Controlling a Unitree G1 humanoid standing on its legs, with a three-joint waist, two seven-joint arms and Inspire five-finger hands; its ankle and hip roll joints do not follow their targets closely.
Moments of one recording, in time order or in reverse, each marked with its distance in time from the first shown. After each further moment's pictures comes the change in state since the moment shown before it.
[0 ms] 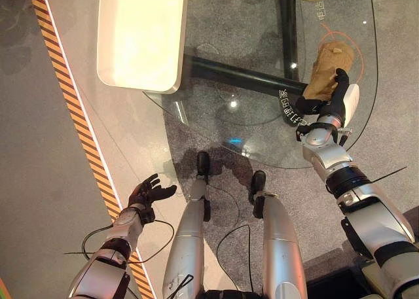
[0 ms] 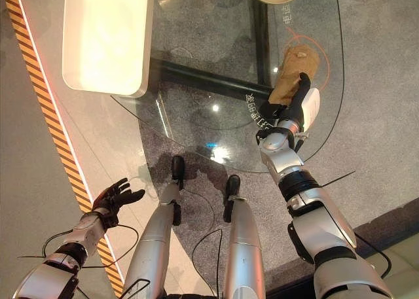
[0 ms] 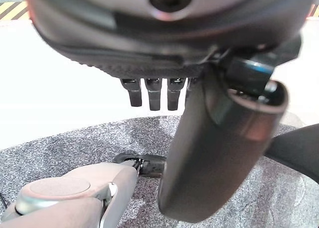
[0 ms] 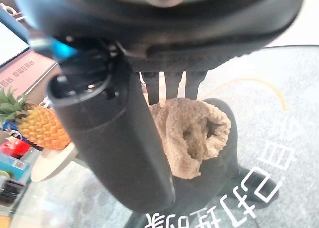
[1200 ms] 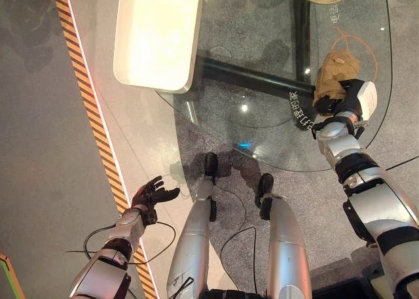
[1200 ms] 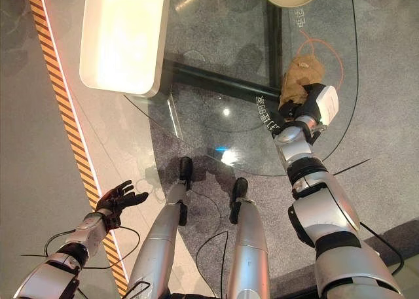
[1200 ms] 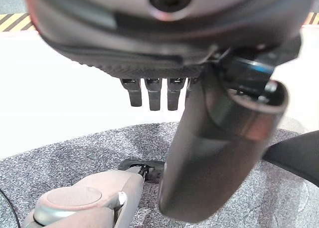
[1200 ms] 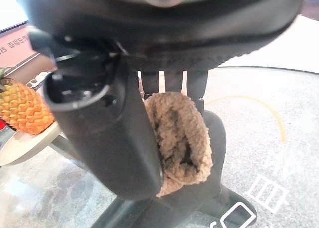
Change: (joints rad) left arm -0.002 -0.003 -0.043 -0.003 0.000 0.017 -0.005; right arm -0.129 -0.020 0.029 0.299 -0.091 0.009 0.109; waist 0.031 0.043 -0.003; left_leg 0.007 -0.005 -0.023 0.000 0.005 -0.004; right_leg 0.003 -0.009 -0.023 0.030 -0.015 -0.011
